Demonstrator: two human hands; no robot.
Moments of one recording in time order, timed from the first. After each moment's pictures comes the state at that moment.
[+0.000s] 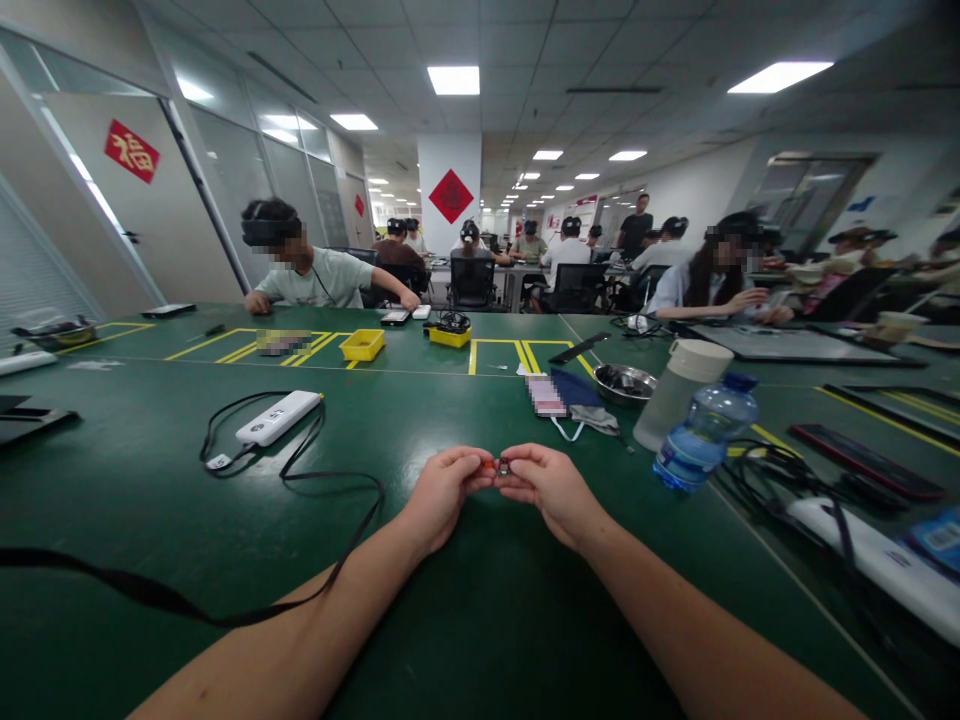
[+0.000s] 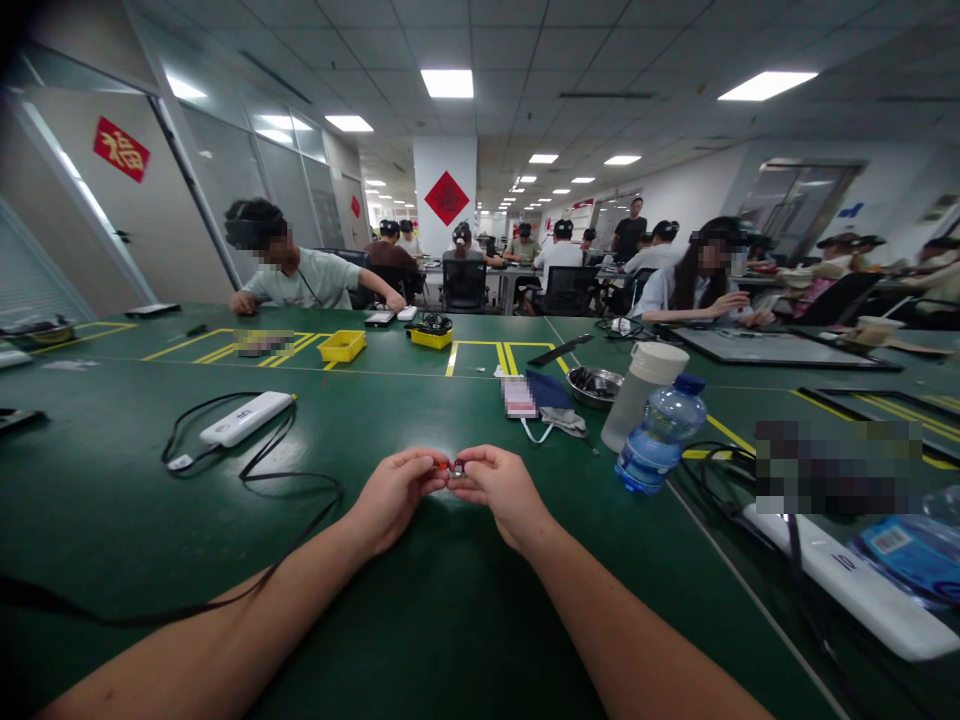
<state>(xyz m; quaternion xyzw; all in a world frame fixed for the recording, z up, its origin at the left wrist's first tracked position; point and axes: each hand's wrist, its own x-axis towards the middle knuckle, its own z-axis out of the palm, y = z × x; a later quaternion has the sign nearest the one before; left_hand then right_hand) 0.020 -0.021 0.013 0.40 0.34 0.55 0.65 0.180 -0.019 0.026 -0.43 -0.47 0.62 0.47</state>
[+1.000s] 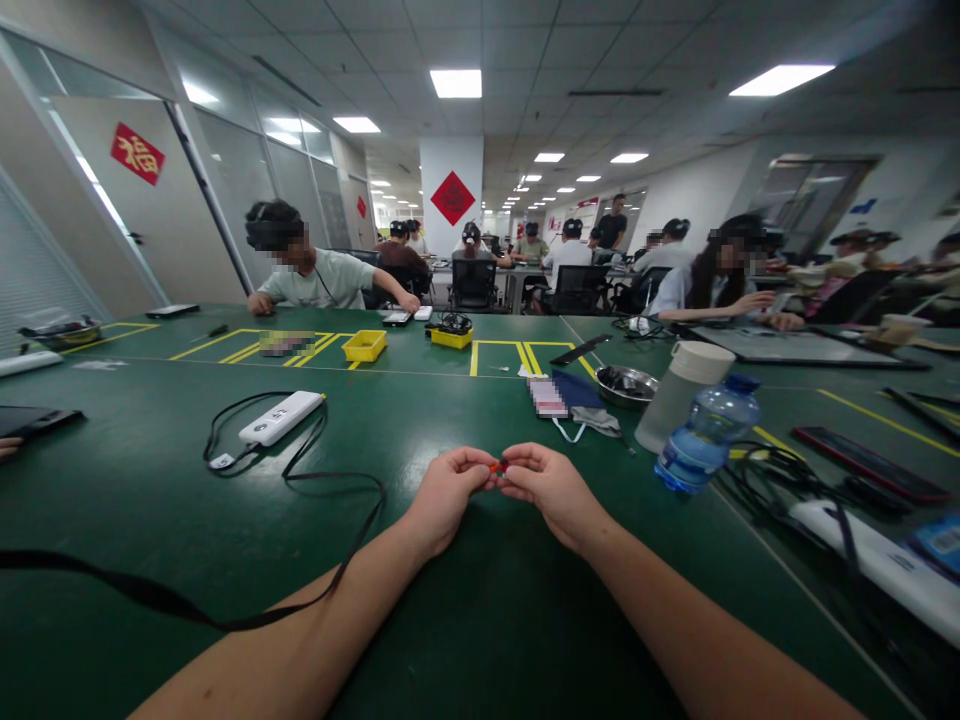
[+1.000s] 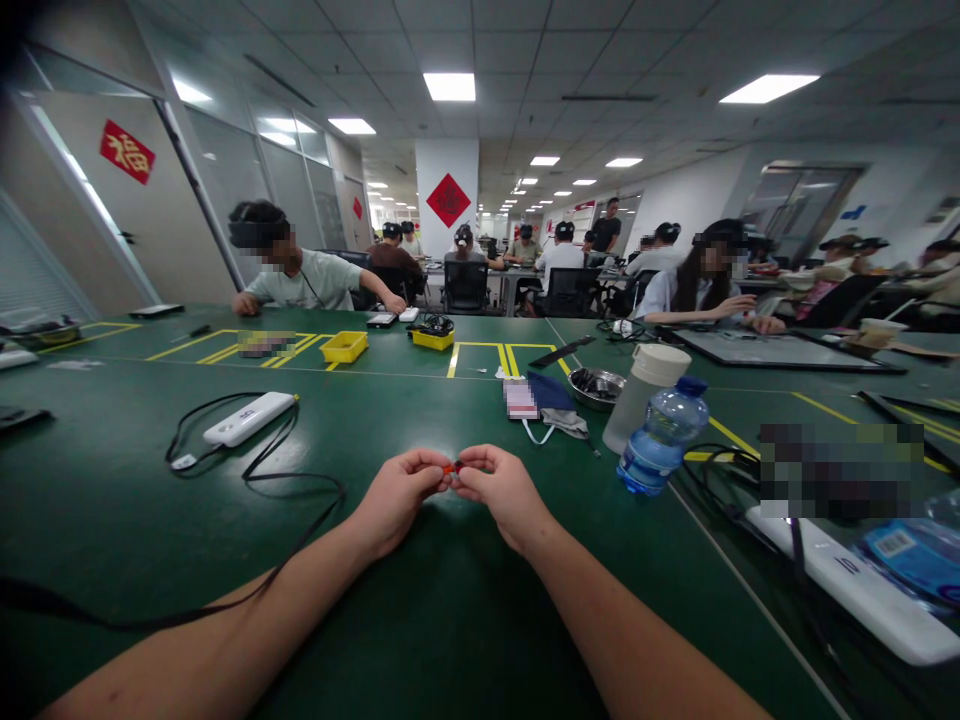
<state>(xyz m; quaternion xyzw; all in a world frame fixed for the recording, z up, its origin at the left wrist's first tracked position) 0.022 -0.019 0.002 0.48 0.34 0.54 0.60 0.180 -0.020 0.024 -0.42 -0.50 0.60 0.47</state>
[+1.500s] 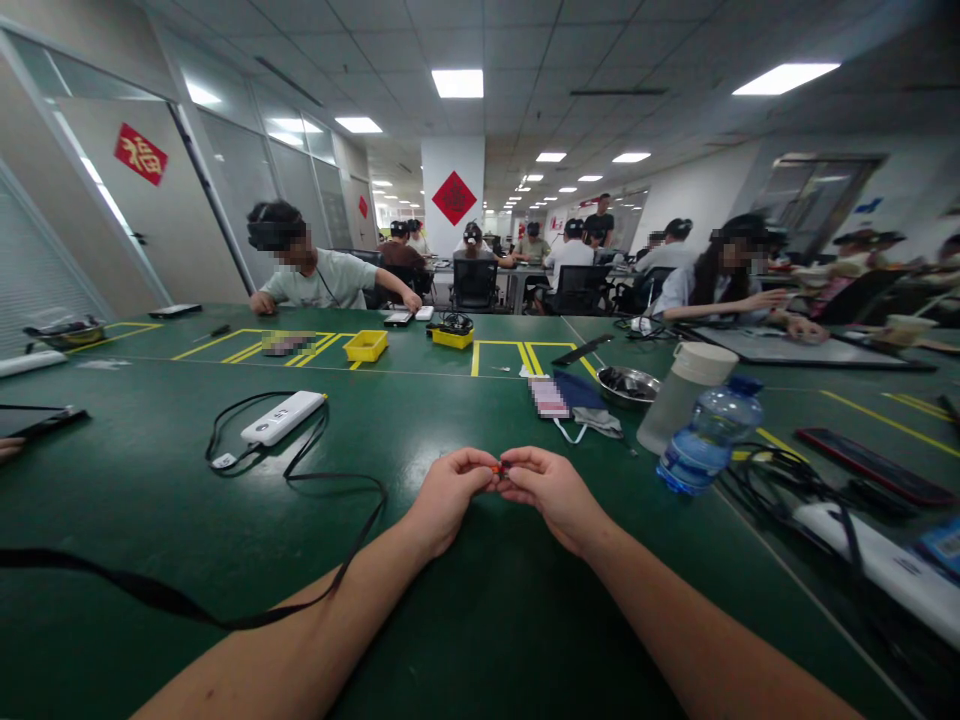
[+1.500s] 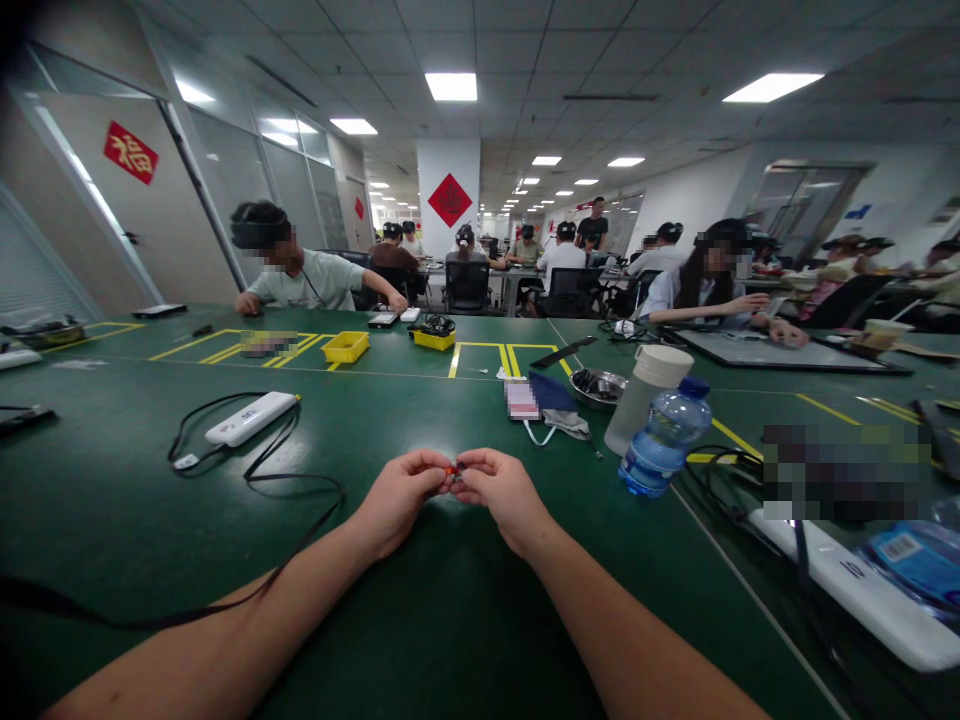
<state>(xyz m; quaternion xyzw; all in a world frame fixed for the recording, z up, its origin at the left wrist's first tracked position) 0.022 -0.020 0.004 0.48 0.34 0.54 0.60 0.179 -0.018 0.021 -0.41 -0.50 0.61 0.45</state>
